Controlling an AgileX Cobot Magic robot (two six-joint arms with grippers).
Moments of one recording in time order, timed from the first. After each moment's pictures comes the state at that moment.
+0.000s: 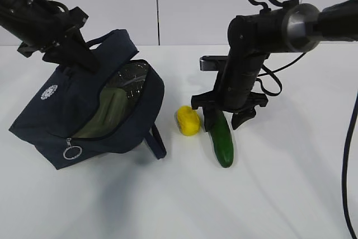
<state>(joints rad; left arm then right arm) -0.16 1.81 -1.45 -0.70 1.11 0.37 0.39 2.24 -1.67 0.10 0.93 0.20</state>
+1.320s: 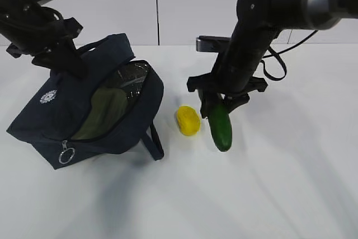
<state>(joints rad) -0.16 1.81 -1.45 -0.58 1.10 0.33 0.39 2.12 -1.67 0.26 1.02 0.04</state>
